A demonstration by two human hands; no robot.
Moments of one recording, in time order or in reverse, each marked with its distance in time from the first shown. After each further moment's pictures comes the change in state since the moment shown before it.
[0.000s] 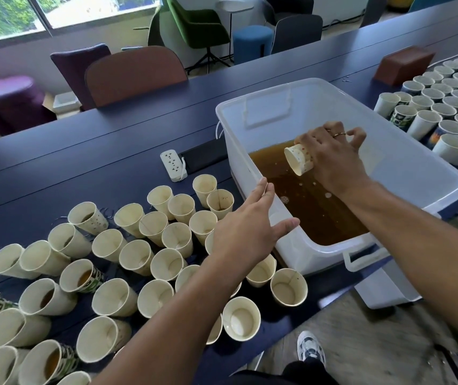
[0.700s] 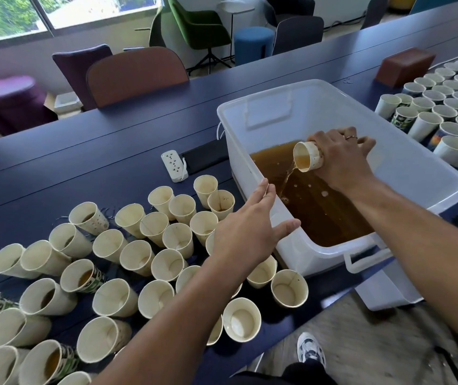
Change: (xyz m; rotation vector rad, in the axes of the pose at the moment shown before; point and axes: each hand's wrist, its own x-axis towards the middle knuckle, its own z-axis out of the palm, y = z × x) left_hand -0.002 0.002 -0.003 0.011 -0.003 0.002; right_hand 0.002 0.010 0.002 0.098 -0.037 0.156
